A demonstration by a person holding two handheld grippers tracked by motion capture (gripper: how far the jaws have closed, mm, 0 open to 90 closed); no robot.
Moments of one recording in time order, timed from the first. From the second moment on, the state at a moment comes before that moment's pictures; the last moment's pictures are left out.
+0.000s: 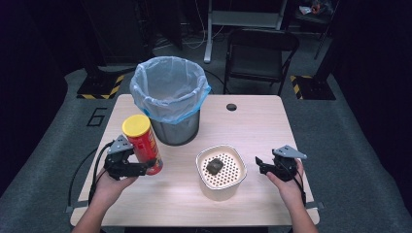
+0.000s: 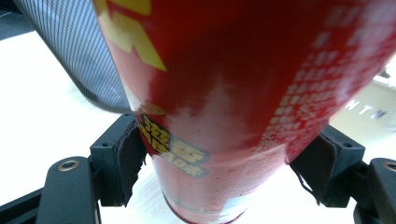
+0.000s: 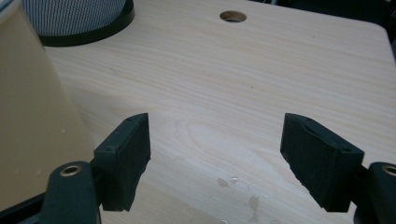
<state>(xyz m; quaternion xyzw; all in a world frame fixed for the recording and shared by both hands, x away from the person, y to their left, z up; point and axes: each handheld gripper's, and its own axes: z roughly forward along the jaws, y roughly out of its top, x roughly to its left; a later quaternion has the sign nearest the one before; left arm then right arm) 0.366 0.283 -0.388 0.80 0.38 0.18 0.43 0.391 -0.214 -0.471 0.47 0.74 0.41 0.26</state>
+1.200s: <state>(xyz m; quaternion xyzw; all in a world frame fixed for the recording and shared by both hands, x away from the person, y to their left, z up) 0.467 0.223 -0.178 0.79 0.37 0.20 0.44 0.387 -0.222 -0.485 0.48 0.73 0.41 0.26</state>
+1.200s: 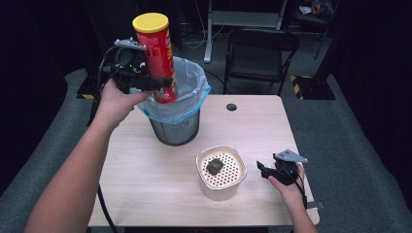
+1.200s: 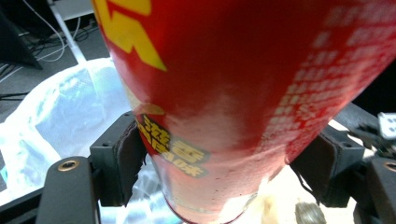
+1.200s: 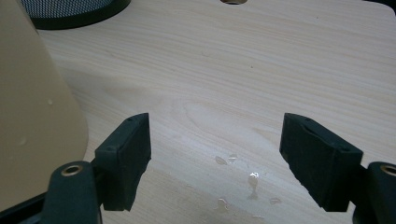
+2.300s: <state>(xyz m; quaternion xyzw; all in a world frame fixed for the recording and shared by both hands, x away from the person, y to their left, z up) 0.545 0.237 -0.263 0.76 0.47 0.22 0.39 0.389 -0.221 -0.491 0.47 0.75 0.40 0.25</state>
